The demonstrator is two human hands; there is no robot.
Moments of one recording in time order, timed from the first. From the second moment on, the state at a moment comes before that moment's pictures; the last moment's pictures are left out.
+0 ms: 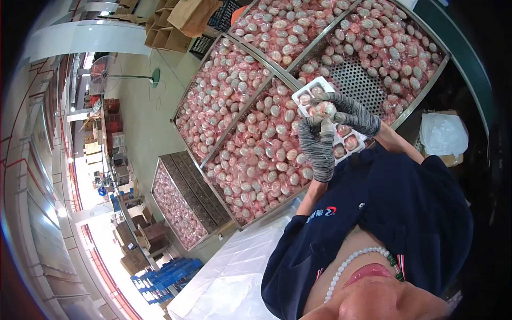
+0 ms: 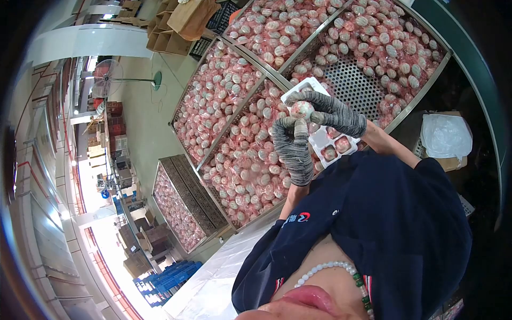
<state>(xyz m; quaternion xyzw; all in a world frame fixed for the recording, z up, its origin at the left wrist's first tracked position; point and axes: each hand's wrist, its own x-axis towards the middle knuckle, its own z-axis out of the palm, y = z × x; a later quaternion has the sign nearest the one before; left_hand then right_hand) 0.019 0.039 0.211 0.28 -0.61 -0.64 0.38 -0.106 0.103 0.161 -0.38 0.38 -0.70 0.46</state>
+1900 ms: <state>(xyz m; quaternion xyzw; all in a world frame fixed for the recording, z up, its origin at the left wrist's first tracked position) 0.026 -0.011 0.133 0.18 -0.95 -0.16 0.20 -0.088 0.101 0.182 -0.15 0.47 -0.73 0.48</state>
